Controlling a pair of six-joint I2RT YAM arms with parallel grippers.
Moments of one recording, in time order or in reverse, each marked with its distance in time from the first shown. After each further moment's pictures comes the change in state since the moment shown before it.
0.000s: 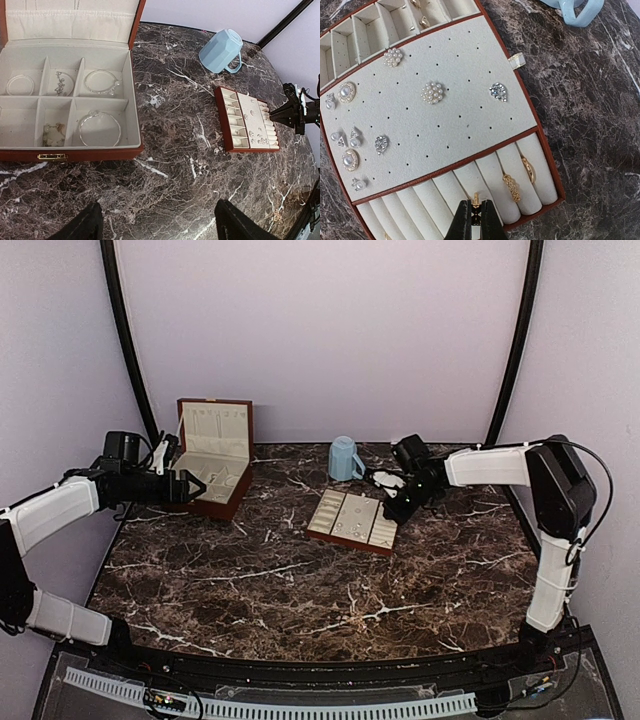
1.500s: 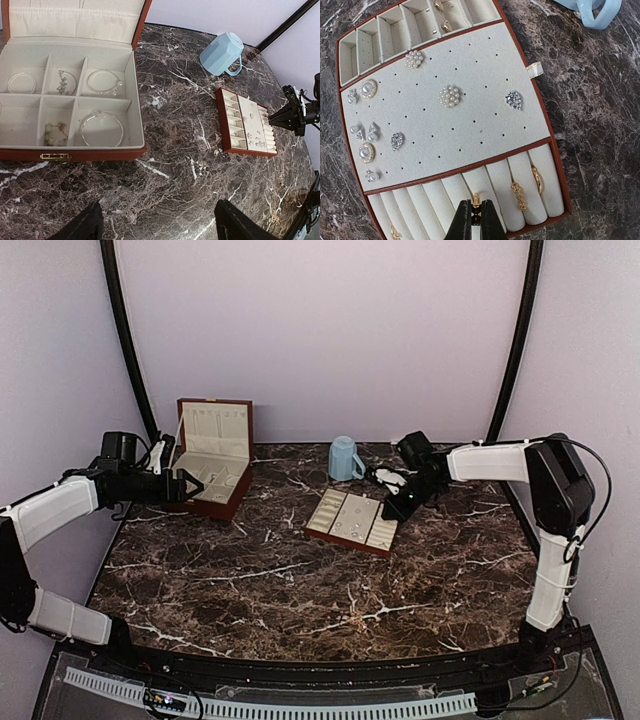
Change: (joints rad) left arm 0.034 0.011 0.000 0.005 0.036 -0.002; right arm -0.033 0.021 0.040 -0.053 -0.146 -0.008
